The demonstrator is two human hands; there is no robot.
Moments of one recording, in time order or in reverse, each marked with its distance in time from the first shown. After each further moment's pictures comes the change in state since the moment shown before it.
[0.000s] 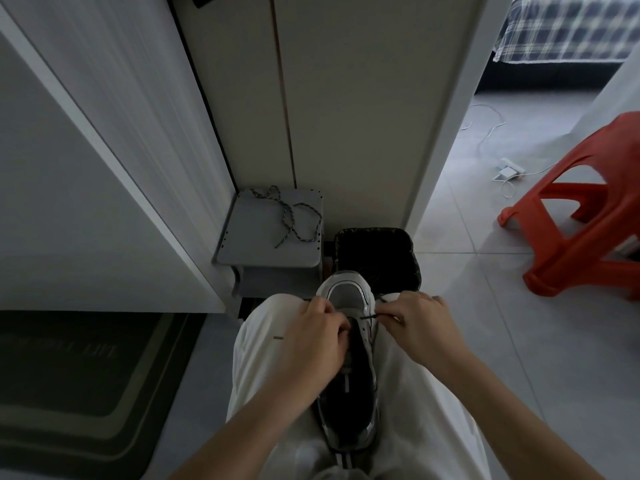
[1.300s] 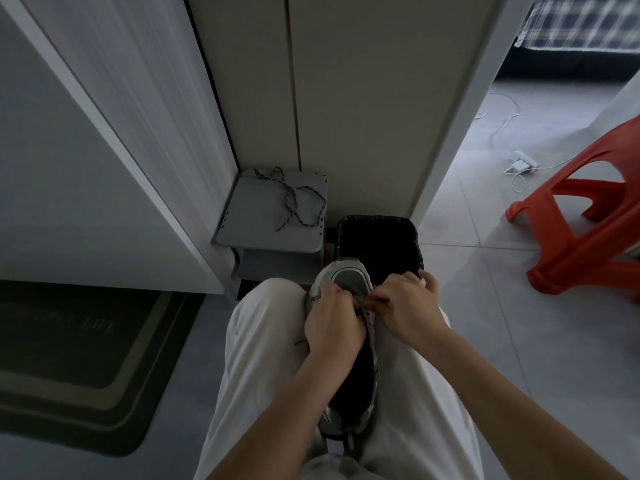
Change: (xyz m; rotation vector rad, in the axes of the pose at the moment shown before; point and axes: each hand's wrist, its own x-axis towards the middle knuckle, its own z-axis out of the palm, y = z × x) left_hand 0.021 0.032 0.026 -0.090 0.001 -0.382; right_hand 0.024 0.005 0.023 -0.049 -0.038 0.012
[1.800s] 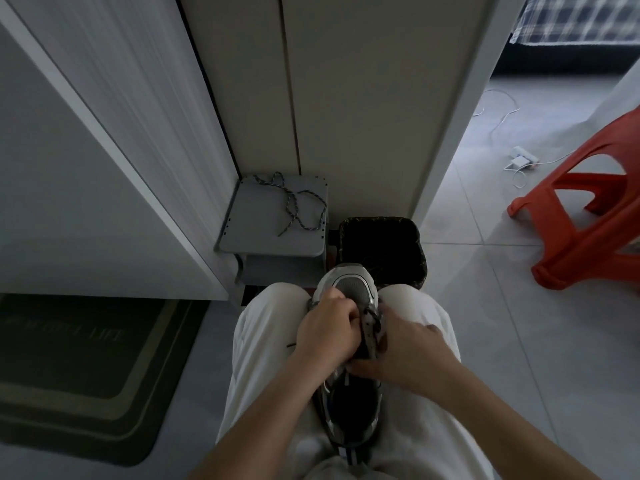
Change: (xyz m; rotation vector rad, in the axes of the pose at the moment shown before) left_hand 0.003 -0.018 -0.020 0.010 -0.204 0.186; right_hand -0.046 -0.031 -0.014 0.074 -0.307 0.150
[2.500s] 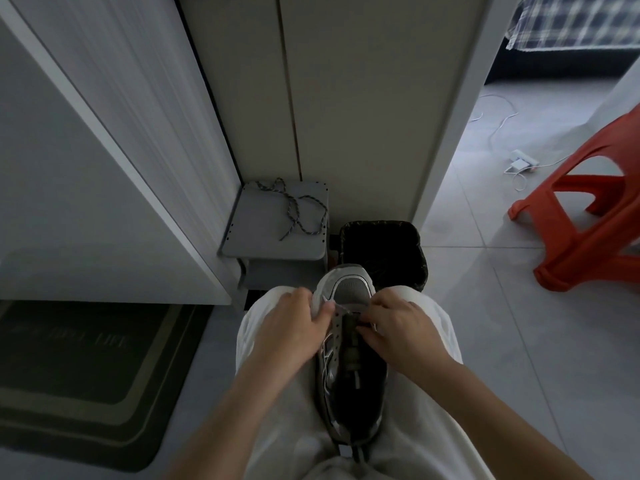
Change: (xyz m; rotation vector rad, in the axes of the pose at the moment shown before) left_hand -0.021 -0.017 -0.044 0.053 0.178 -0.146; right_hand 0.016 0.005 0.006 0.008 0.343 -0.361
